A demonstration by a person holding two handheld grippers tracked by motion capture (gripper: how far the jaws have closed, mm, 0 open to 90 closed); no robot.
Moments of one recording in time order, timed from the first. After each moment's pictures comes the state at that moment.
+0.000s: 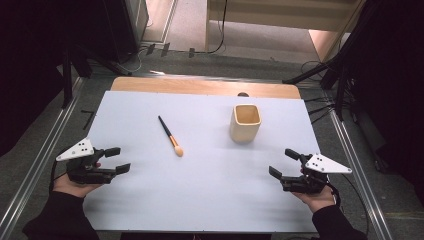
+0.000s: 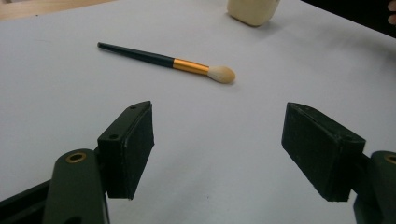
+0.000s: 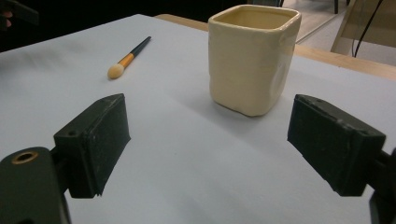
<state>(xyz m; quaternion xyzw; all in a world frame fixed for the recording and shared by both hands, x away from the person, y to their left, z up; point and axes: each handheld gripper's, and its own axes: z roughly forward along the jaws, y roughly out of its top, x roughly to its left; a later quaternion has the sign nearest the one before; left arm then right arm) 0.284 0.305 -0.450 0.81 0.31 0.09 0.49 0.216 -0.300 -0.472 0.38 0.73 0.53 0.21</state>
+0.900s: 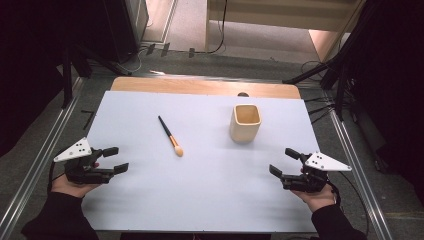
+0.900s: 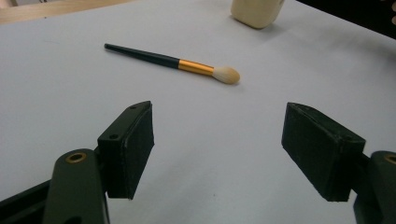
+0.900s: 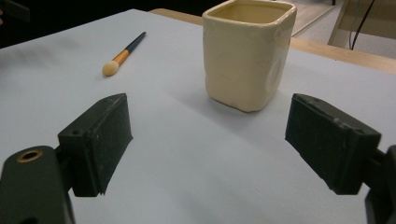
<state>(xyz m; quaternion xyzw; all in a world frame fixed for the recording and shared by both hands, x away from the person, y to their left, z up) 0.284 0.310 -0.453 0.81 0.31 0.09 0.49 0.219 -0.301 -0.470 0.40 0.73 0.52 0.21</state>
